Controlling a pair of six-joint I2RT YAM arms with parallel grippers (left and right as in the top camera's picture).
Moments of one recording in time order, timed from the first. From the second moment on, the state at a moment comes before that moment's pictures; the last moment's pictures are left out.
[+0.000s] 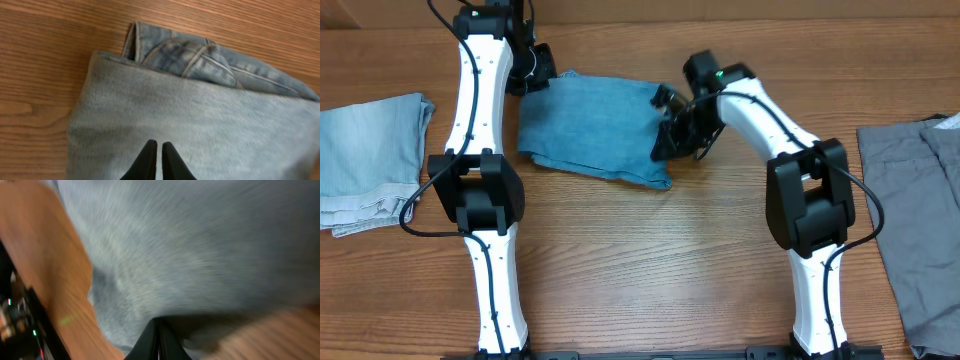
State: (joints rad) left arm -0.01 2.51 2.54 -1.33 0.14 -0.29; right arm 0.35 2.31 1.85 -1.06 -0.69 -0.16
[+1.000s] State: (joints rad) left arm 0.12 2.56 2.99 -1.66 0.21 -0.30; right arm 0.20 2.31 1.78 -1.13 -0.43 -0.16
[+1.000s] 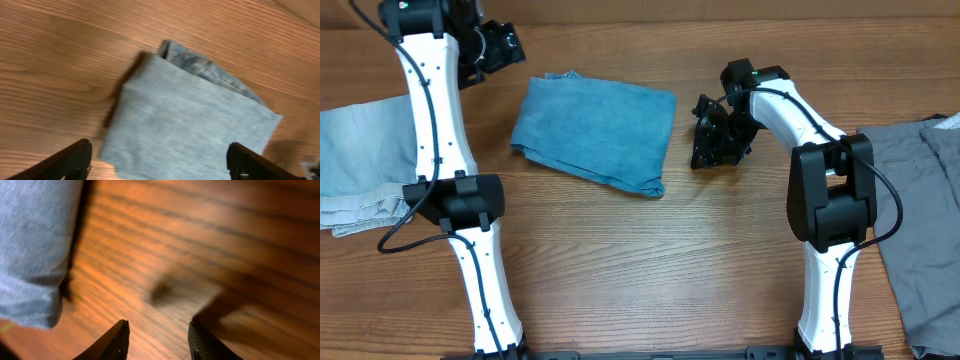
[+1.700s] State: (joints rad) left arm 0.12 2.56 2.57 -1.42 0.27 -0.05; right arm 0.34 2.27 1.93 -0.80 -0.58 0.13
